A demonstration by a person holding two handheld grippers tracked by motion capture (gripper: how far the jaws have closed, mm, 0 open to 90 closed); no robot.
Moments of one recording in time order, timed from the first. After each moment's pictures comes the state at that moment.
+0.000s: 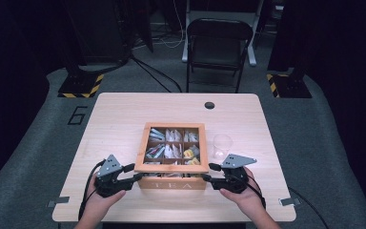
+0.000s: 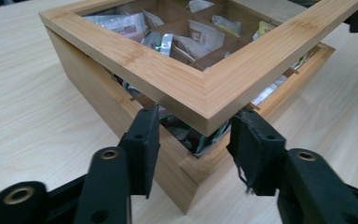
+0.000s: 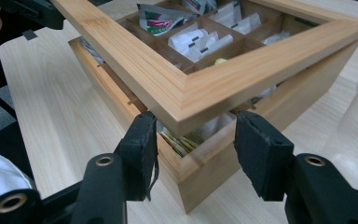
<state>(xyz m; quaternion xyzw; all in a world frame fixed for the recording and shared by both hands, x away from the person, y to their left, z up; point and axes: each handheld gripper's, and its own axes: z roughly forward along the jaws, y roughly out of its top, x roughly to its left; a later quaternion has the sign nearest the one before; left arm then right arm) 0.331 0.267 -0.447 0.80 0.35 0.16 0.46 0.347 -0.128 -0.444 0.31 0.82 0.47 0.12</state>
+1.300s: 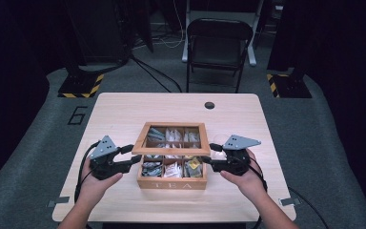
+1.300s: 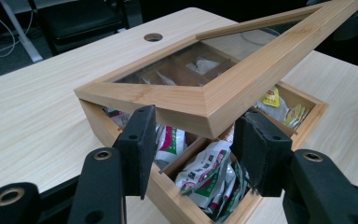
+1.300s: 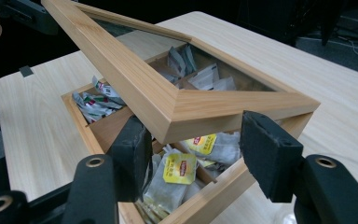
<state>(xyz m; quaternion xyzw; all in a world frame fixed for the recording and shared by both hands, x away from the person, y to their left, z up) 0.355 0.269 -0.391 0.79 0.32 0.19 0.49 0.376 -0.126 -0.396 0.29 0.80 0.50 0.15</state>
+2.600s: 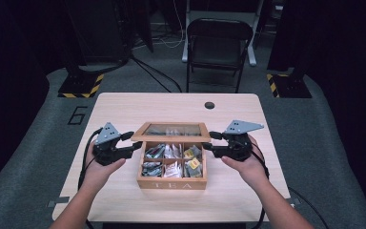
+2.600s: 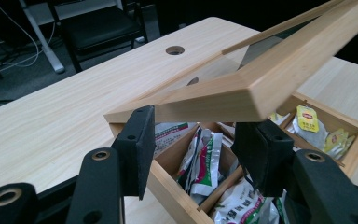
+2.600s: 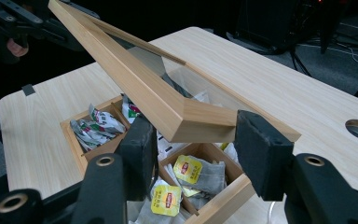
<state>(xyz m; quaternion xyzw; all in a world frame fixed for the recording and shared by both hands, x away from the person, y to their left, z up) 0.390 0.265 -0.382 0.78 0.33 0.22 0.48 0.398 -0.127 -0.361 0.29 0.80 0.51 0.15</state>
